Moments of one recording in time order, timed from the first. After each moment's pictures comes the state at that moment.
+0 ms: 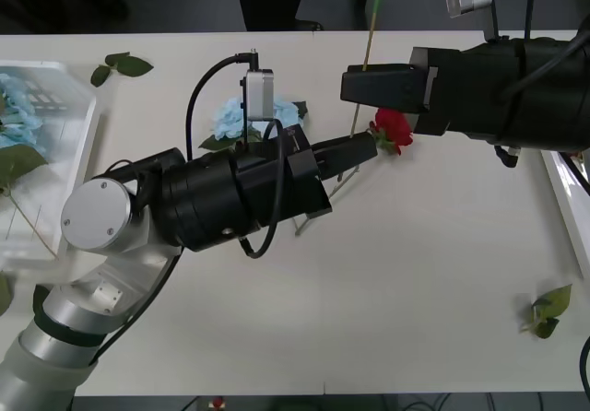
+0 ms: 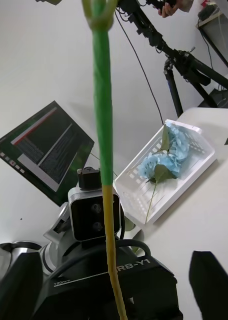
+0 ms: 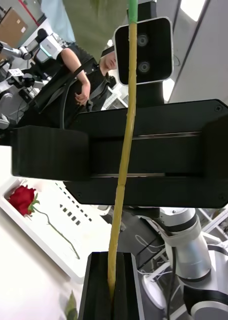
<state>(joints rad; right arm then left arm) -0.40 -0.48 -0.06 -1.99 -1.80 1.22 1.82 -0.20 0.30 -0.36 -1.93 1.89 0.76 -2.33</state>
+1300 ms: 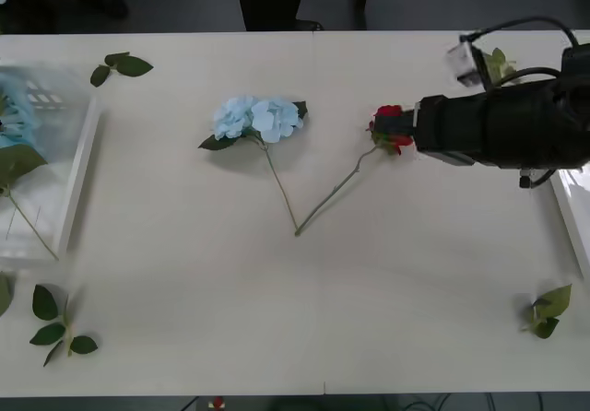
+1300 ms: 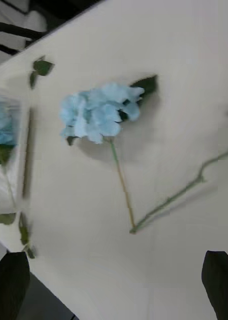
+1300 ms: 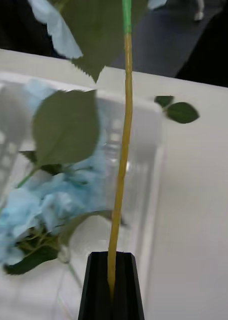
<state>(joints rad) -0.38 -0.75 0.13 -1.98 -1.18 1.21 1.03 -0.08 0.60 0.62 -1.94 0.80 1.24 -1.63</state>
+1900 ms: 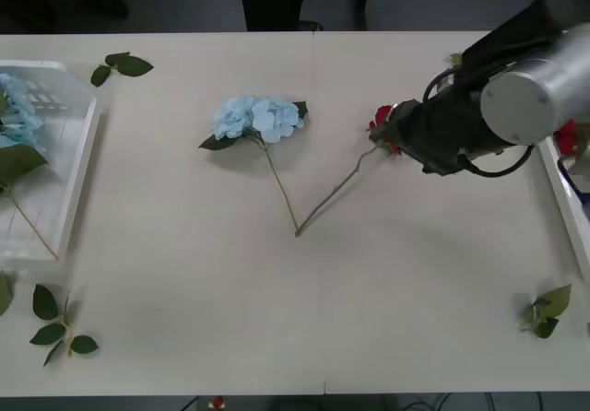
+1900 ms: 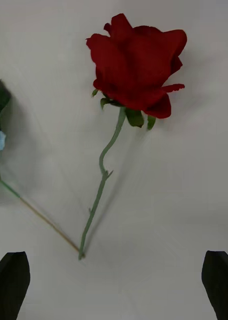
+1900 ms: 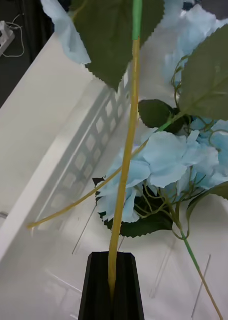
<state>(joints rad) -0.62 -0.60 0.31 -1.79 -0.76 1.51 0.52 0.05 0.61 0.64 -1.67 0.74 0.96 -1.63</state>
